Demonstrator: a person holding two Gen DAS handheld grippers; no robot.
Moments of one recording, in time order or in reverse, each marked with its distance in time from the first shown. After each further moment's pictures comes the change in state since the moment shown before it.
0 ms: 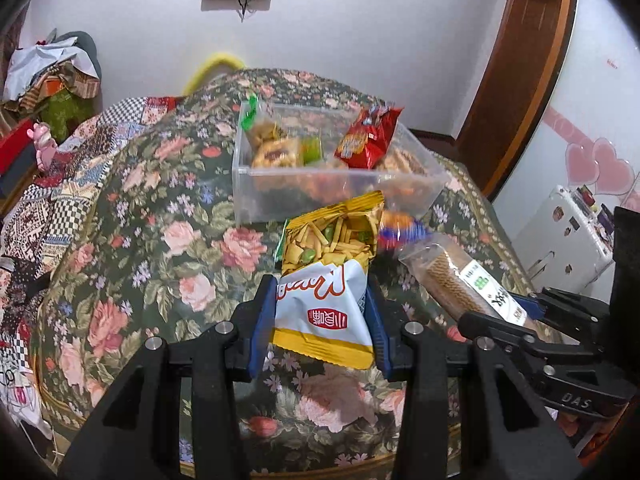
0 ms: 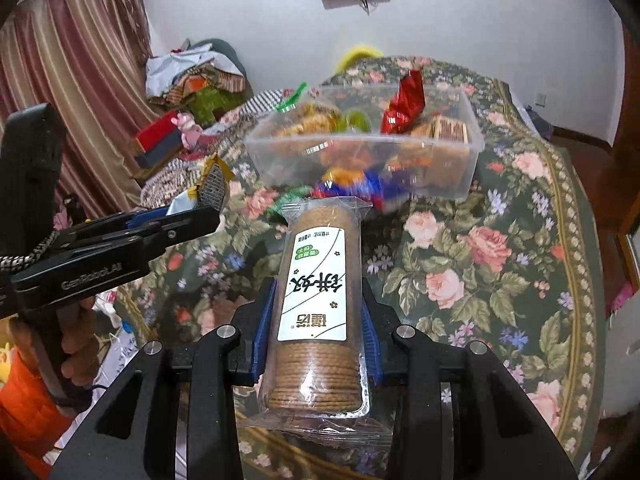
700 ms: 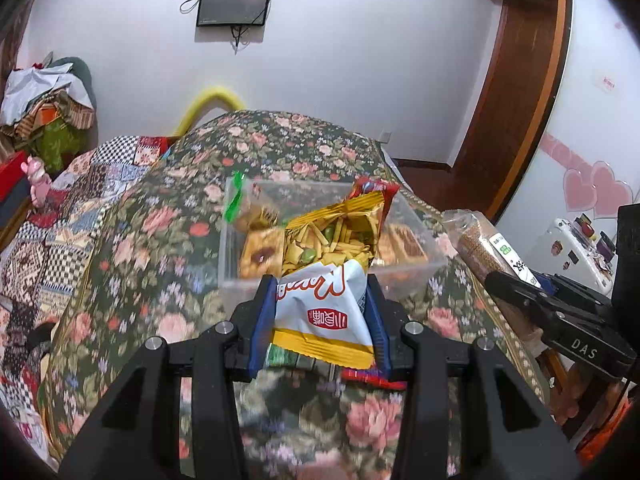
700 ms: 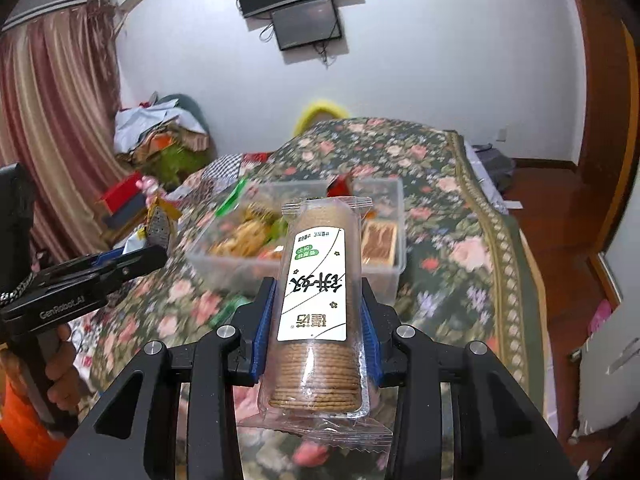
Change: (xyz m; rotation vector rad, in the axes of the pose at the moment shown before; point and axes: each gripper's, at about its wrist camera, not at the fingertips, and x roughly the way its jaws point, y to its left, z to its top) left arm 0.016 -0.010 0.079 0.025 -0.100 -0.010; right arm -0.021 -0.046 0.072 0.061 -0.190 -0.124
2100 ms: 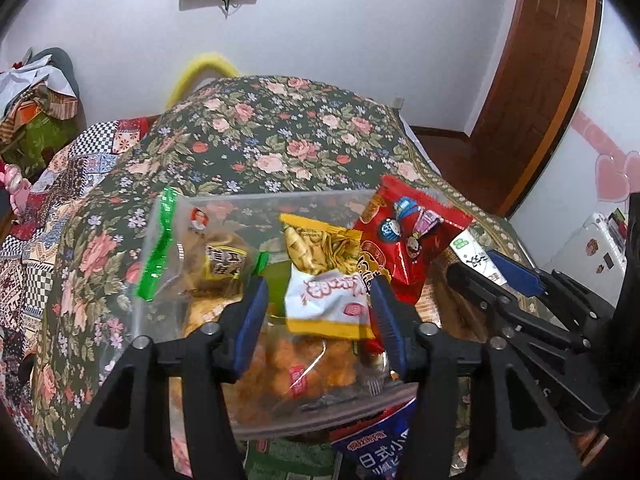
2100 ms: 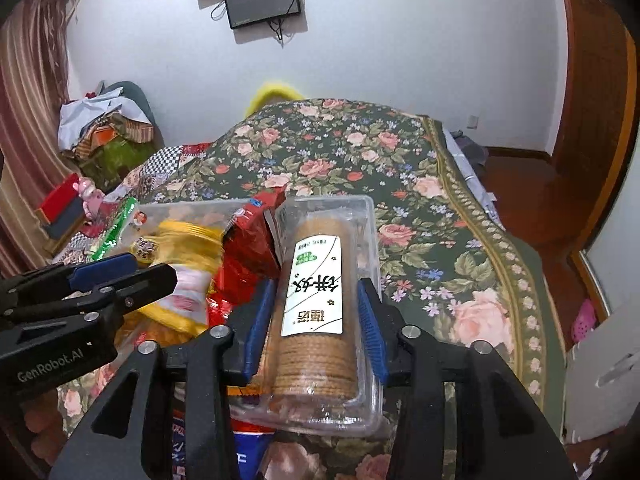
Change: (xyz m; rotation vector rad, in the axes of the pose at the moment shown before) left arm 0.140 -0.009 0.052 0.008 0.138 0.043; right arm 0.098 -0.023 0.041 0.013 0.067 -0.155
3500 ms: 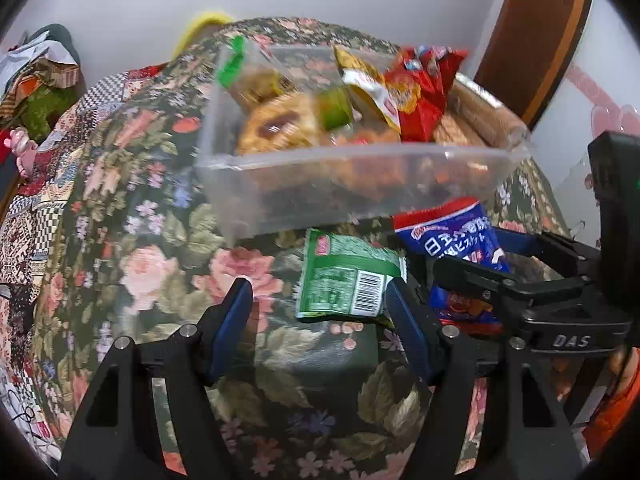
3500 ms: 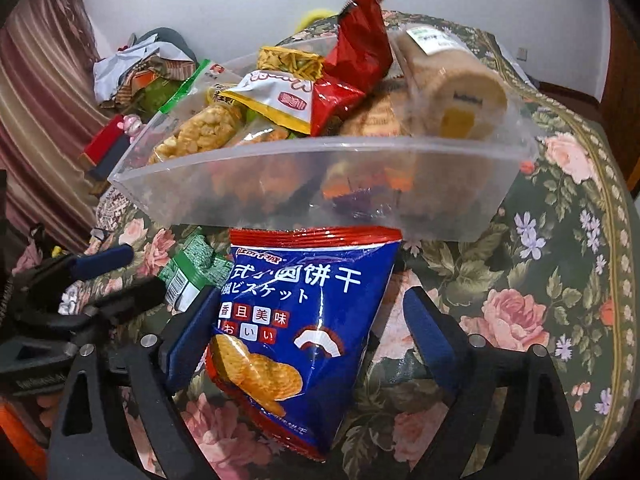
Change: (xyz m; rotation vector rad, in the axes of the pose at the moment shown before) left arm -0.028 0.040 -0.118 0.043 0.170 -0.003; right arm 0.020 0.029 -0.086 0.021 0.263 0.202
